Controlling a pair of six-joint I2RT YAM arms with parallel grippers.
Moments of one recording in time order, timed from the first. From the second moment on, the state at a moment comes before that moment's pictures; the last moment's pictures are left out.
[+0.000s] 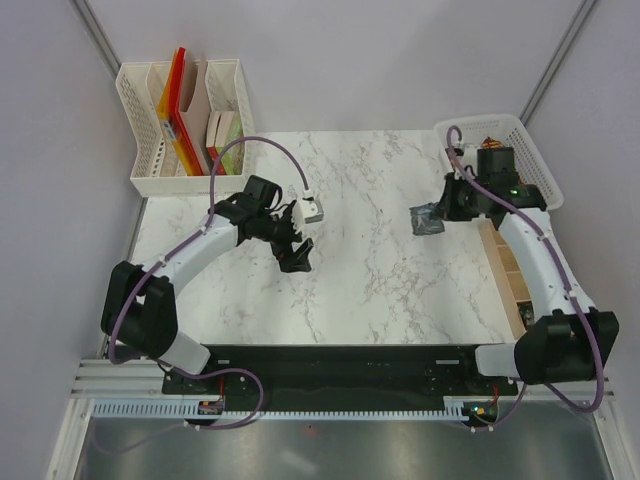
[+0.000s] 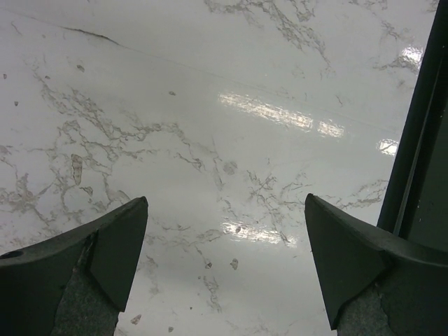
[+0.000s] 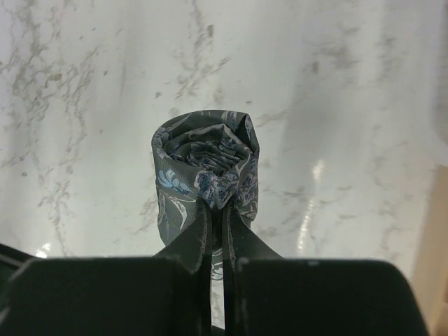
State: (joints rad) left arm -0.45 1.53 1.11 -0.60 0.66 0.61; right arm 0.09 1.37 1.24 -0.74 -0.30 0.13
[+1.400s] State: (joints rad) left arm -0.54 1.50 1.19 -0.68 0.80 0.53; right arm -0.57 1.32 1.43 -1.30 -0.28 -1.55
